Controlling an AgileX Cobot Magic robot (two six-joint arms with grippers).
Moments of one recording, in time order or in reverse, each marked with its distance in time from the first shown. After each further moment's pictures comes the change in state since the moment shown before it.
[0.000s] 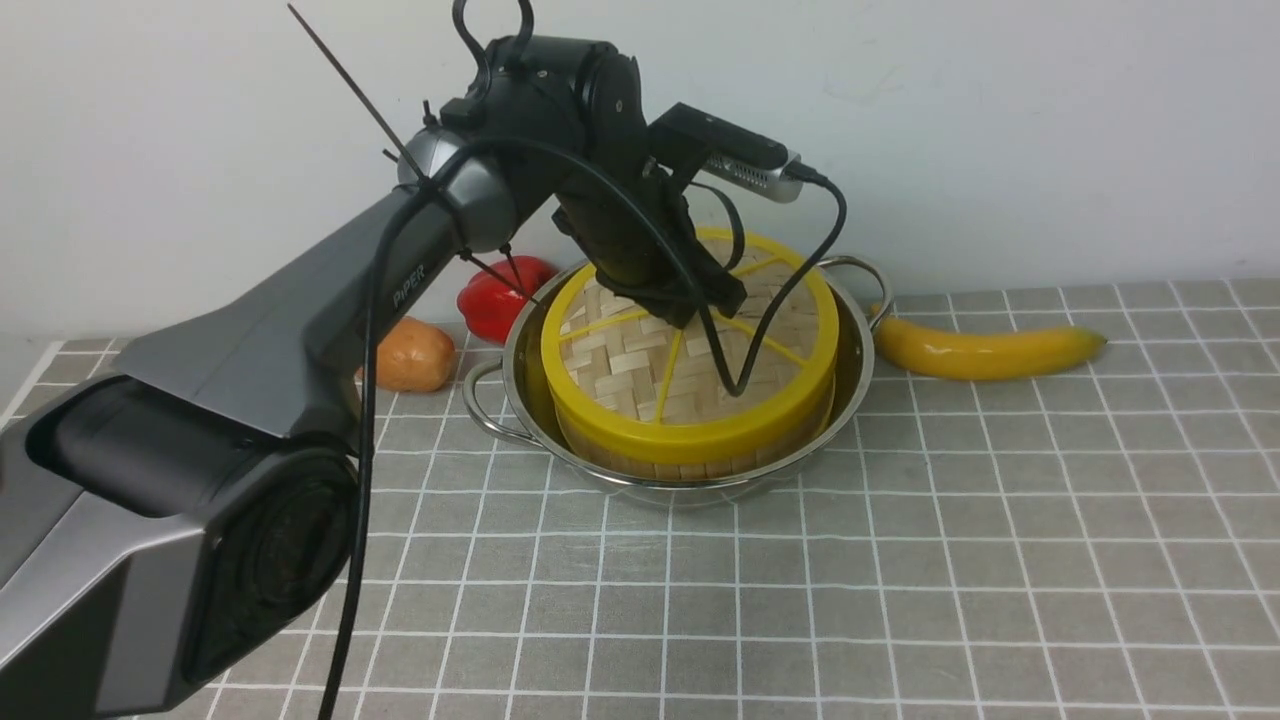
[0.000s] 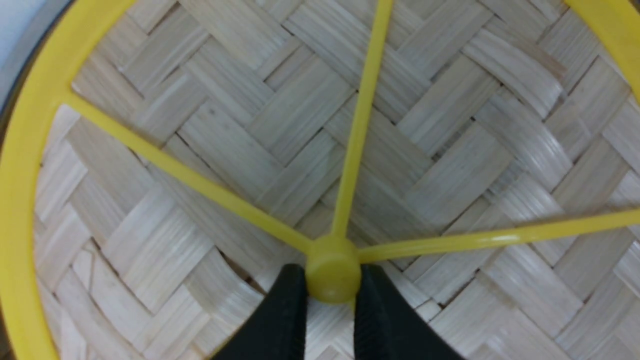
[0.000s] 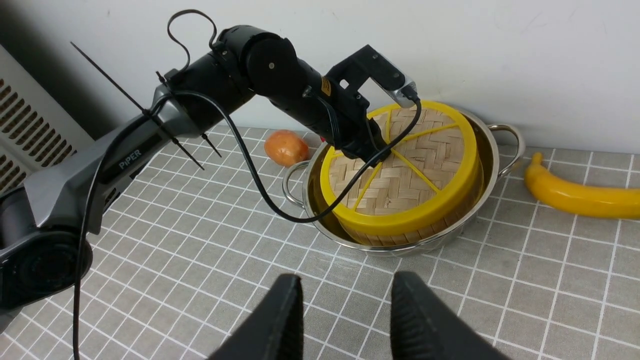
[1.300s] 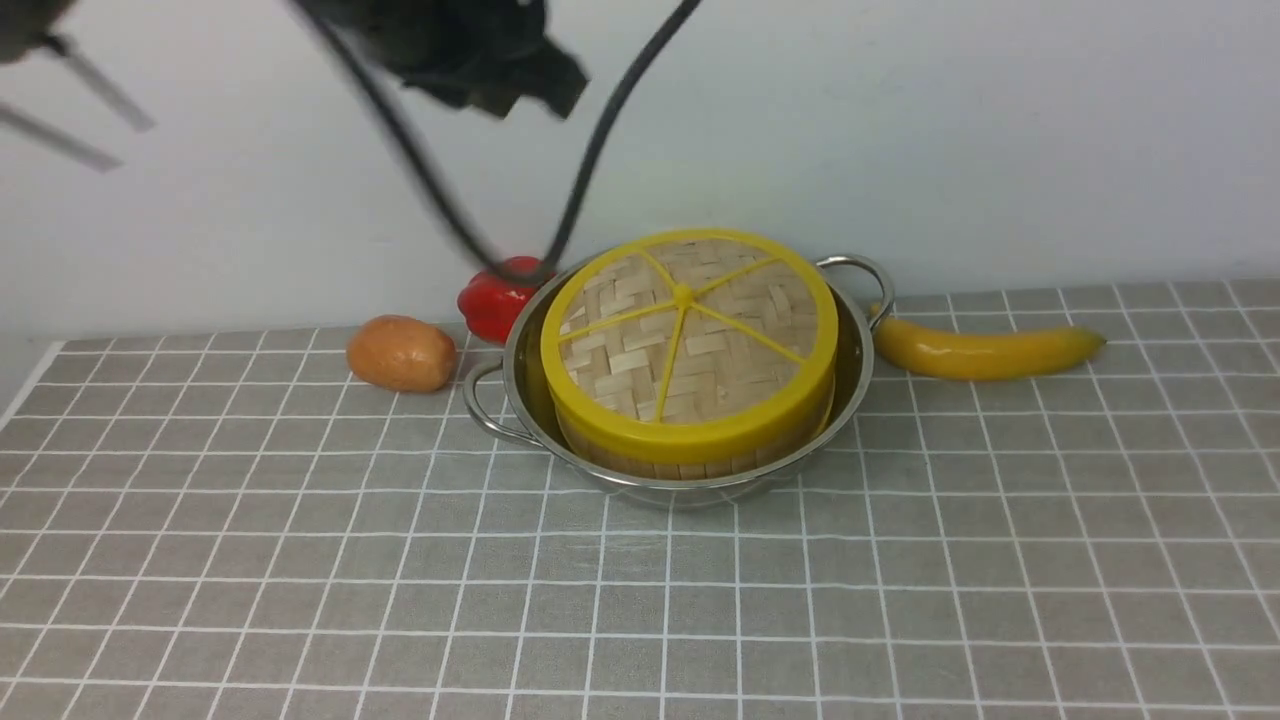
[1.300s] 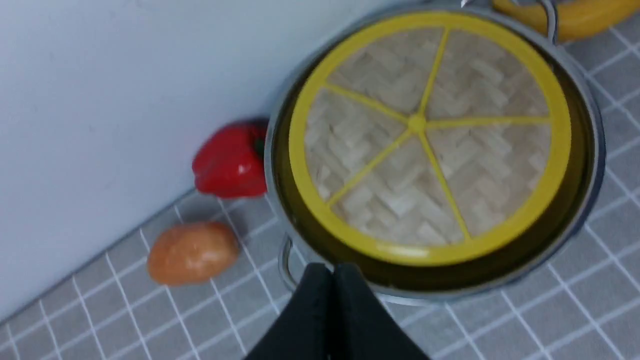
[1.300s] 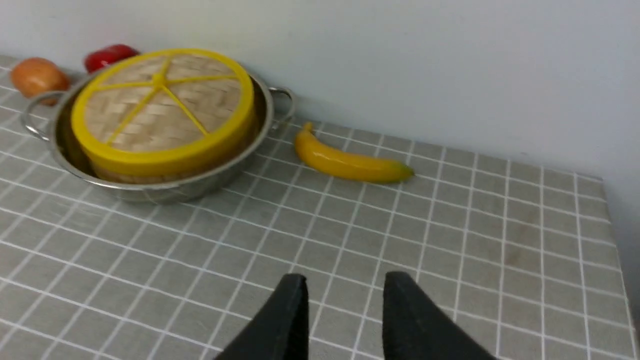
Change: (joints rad) right arm 0.000 -0.347 0.406 -0.448 -0.066 -0.056; left arm 0.017 -0.714 0.420 0.168 0.091 -0.046
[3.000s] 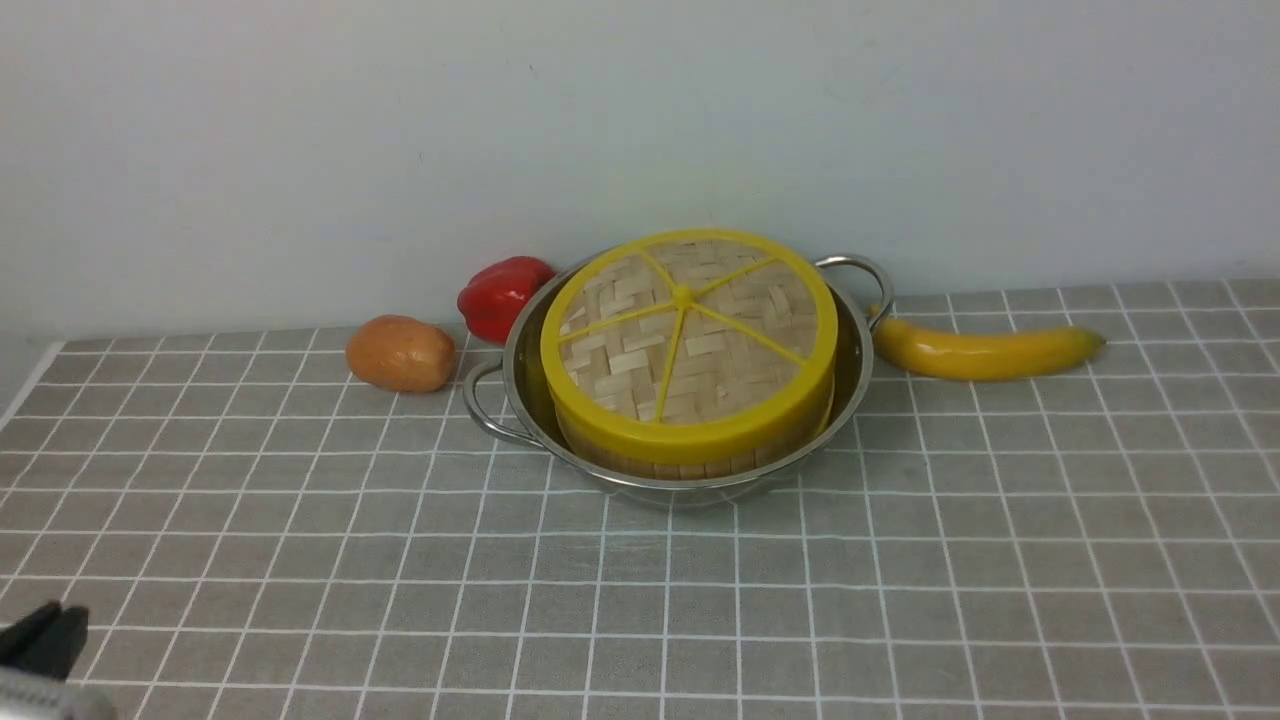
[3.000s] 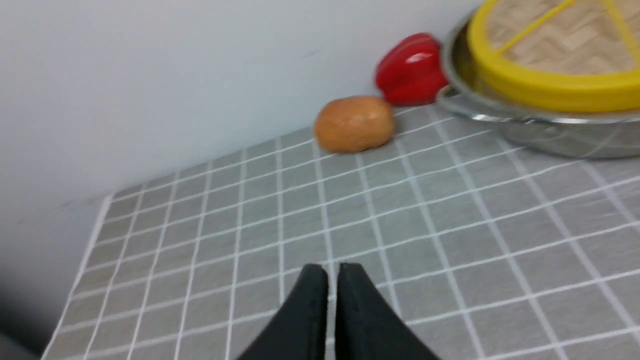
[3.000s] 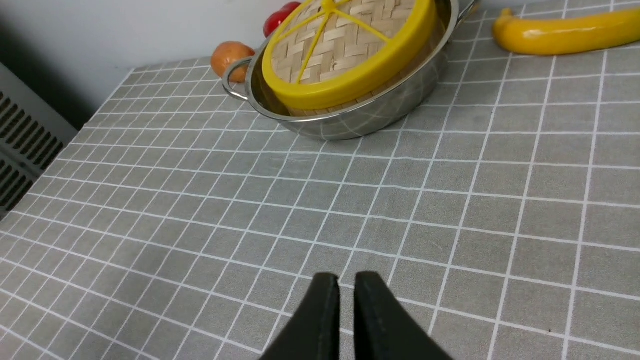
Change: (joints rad) right arm 0.000 -0.248 0.389 0.449 -0.143 0.104; left arm 0.434 -1.394 1.686 -0.157 -0.912 0.133
